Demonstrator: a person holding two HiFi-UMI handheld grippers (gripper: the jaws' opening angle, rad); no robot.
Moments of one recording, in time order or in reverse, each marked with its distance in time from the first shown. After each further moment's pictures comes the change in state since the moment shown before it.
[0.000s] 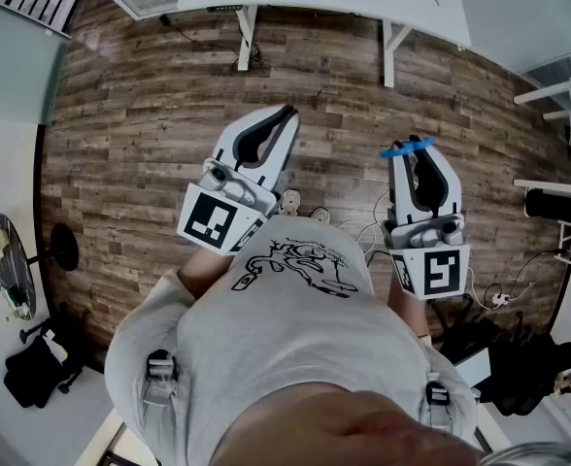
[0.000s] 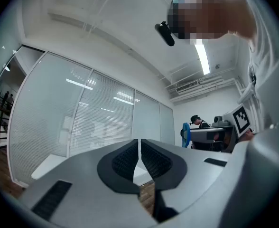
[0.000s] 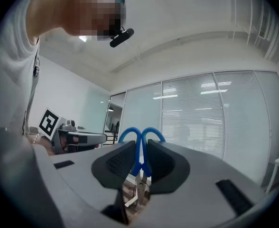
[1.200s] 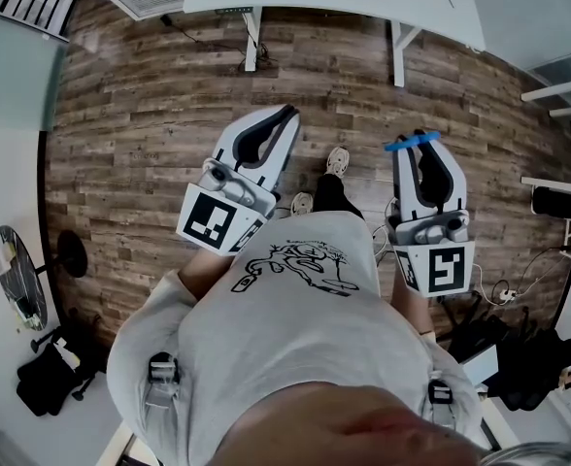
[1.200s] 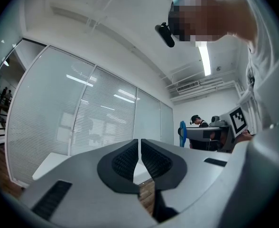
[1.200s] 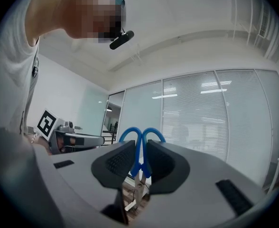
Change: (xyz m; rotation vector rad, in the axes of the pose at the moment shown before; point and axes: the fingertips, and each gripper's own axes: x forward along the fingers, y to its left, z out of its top) left arm 0.005 0.078 -0.011 -0.024 0.025 -0.020; right arm 0.079 0.014 -0.008 0.008 -0.004 -0.012
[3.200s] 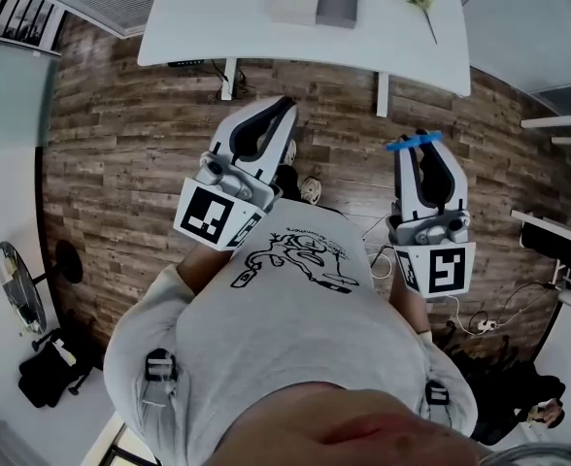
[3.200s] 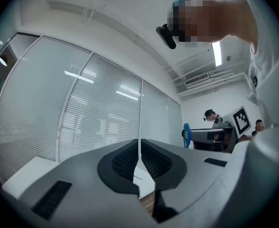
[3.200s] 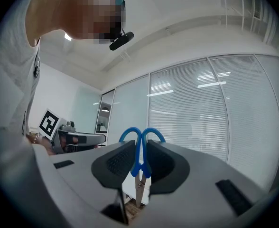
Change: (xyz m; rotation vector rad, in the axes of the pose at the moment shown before) left arm 0.295 0.050 -0.029 0.015 0.011 0.051; right arm 0.126 -0.271 -0.044 0.036 -0.005 0.030
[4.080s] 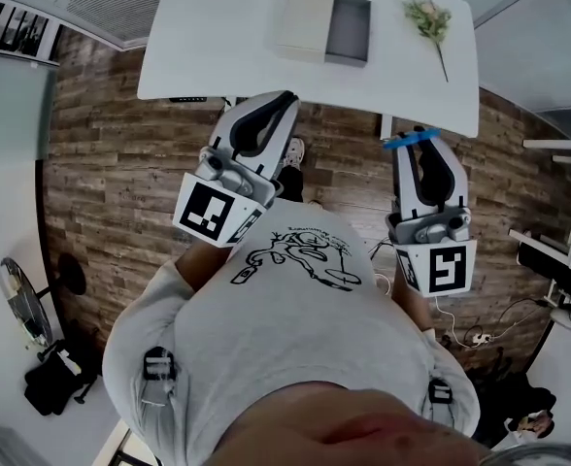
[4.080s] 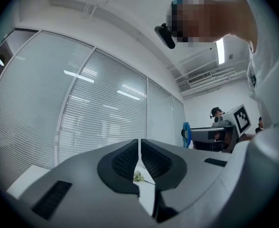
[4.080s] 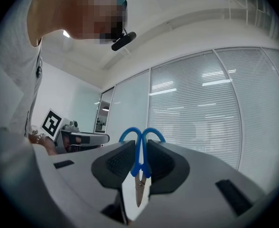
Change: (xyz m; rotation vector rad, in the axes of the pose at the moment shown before) left arm 0.095 0.113 0.000 0.020 -0.007 -0.004; right arm 0.140 -0.047 -0.009 -0.015 -0.002 0.035
